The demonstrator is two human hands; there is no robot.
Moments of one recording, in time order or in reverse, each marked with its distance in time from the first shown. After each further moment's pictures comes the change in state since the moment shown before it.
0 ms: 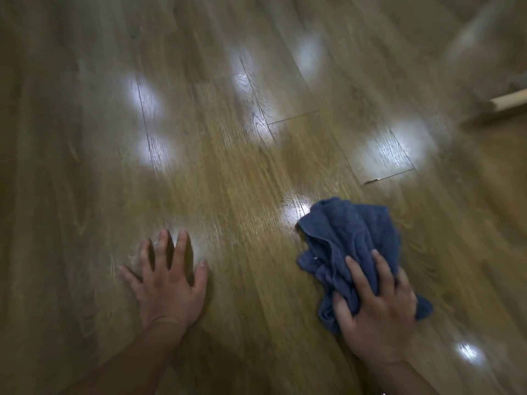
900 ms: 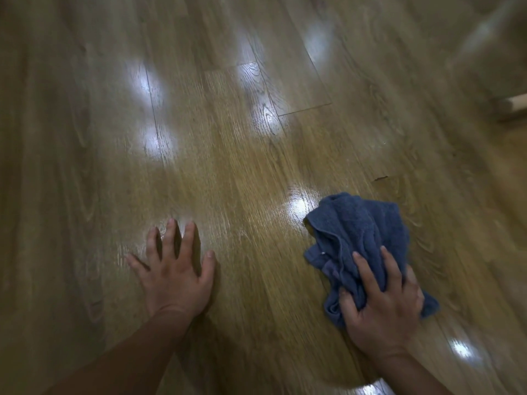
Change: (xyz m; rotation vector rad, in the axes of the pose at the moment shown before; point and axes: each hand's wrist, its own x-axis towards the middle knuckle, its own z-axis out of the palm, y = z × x) left_hand -0.001 -0.008 0.013 0.016 0.047 0.031; right_hand -0.003 0.006 0.011 -0.032 -0.032 0.024
